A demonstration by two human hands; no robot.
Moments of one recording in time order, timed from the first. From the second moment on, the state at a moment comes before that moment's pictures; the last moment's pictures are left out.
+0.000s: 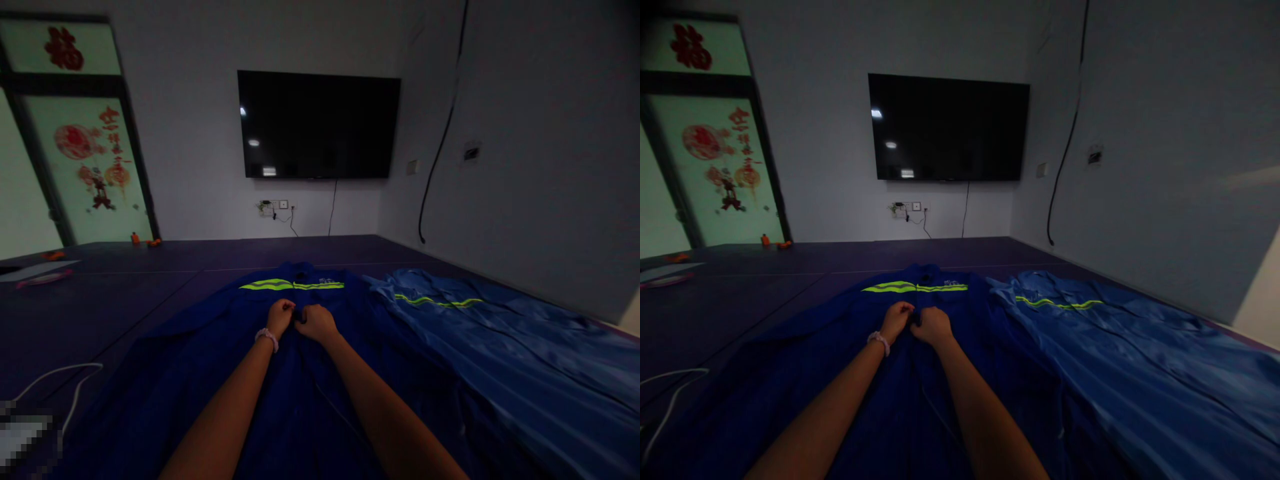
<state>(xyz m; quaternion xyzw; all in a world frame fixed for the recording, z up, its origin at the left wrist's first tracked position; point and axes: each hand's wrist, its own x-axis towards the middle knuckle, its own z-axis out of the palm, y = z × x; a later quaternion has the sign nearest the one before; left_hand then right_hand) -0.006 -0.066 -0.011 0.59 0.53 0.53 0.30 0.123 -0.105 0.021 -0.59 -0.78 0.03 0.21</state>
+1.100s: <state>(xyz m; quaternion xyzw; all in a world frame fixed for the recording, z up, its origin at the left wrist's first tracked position) -0.010 -0.077 -0.001 0.61 0.51 0.51 0.33 0.116 -0.068 -0.004 -0.48 -0.69 0.25 0.48</state>
